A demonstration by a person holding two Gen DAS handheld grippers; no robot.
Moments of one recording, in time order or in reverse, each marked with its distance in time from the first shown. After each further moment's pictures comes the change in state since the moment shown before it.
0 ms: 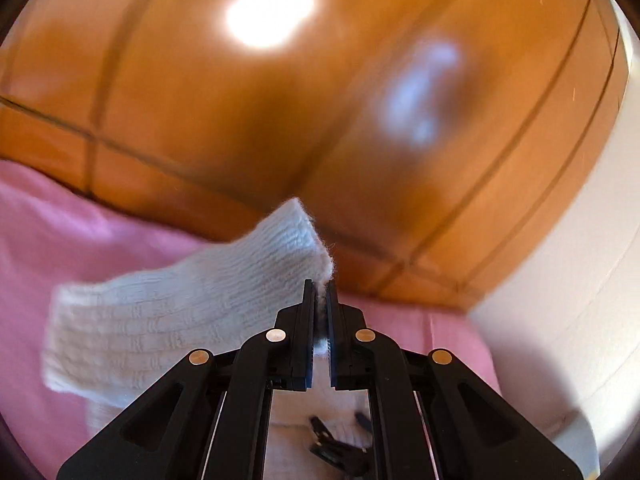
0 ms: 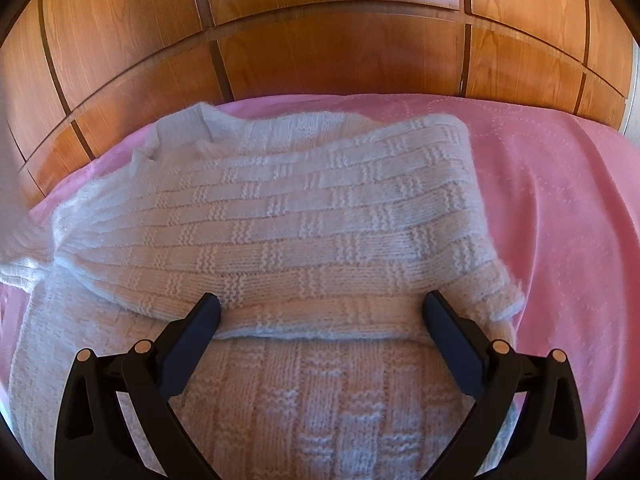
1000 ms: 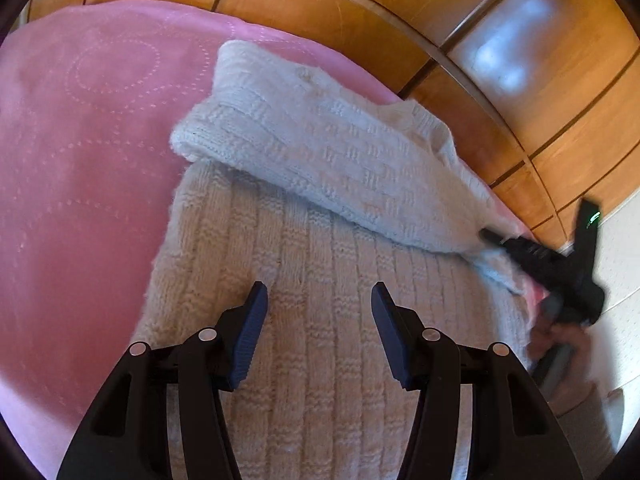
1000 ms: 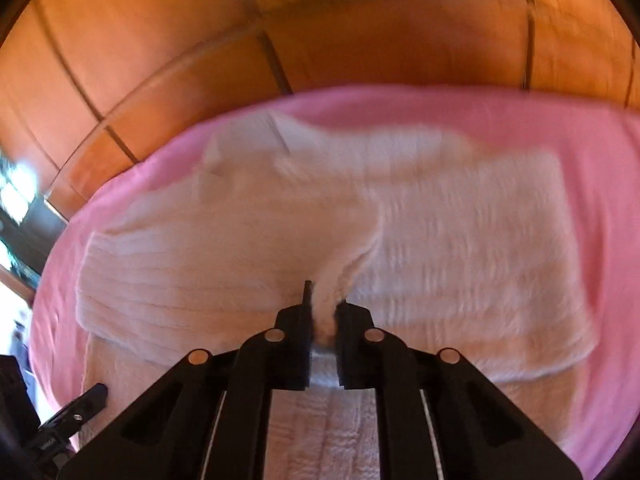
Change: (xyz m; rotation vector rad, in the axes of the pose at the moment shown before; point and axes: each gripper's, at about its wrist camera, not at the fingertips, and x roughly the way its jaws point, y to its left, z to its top) left arm 0.000 0.159 -0.188 -0.143 0.212 0.259; right arm -0.022 0.040 0.056 -0.010 0.065 0.162
